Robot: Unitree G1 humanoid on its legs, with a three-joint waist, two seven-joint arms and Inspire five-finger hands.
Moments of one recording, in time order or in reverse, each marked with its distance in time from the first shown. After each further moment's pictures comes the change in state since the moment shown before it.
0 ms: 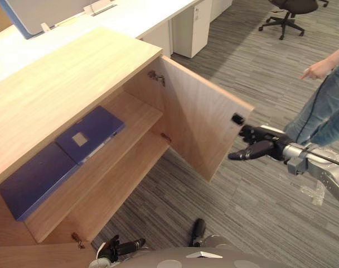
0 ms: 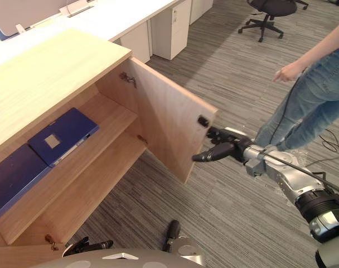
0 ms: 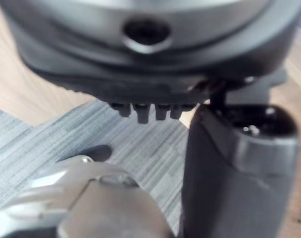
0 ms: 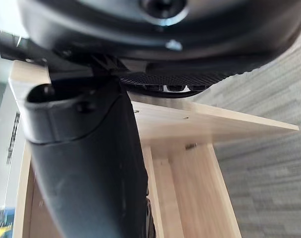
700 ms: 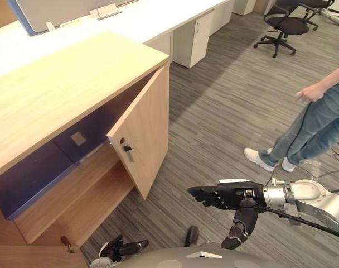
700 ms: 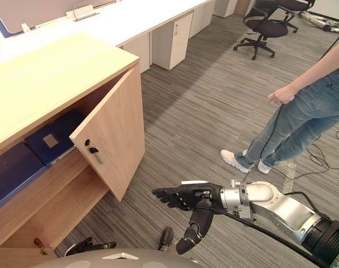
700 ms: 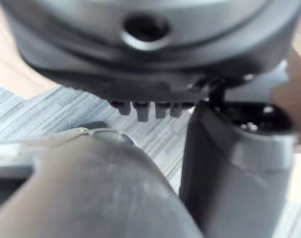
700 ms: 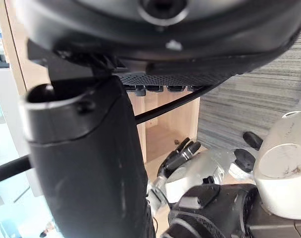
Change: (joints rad) left arm -0.026 0.009 -0.020 0.049 0.000 -0.002 -0.024; right arm 0.289 -0.049 0.081 -0.286 -0.051 -0.029 0.298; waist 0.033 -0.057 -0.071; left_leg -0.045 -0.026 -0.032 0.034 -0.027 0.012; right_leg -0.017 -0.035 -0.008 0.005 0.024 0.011
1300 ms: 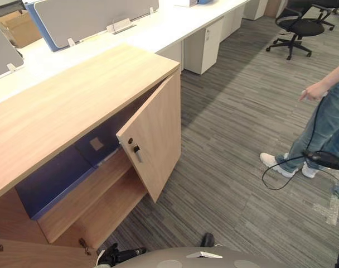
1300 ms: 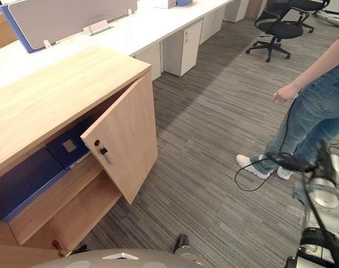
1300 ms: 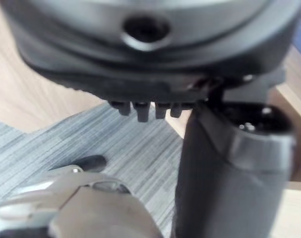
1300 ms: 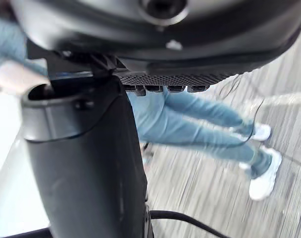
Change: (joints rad) left arm 0.053 -0.019 0.011 -0.039 -0.002 0.023 0.095; right arm -0.093 0.479 -1.164 0.825 -0.615 -0.101 -0.804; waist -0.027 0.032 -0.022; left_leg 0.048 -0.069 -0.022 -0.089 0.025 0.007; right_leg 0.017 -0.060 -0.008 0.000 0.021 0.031
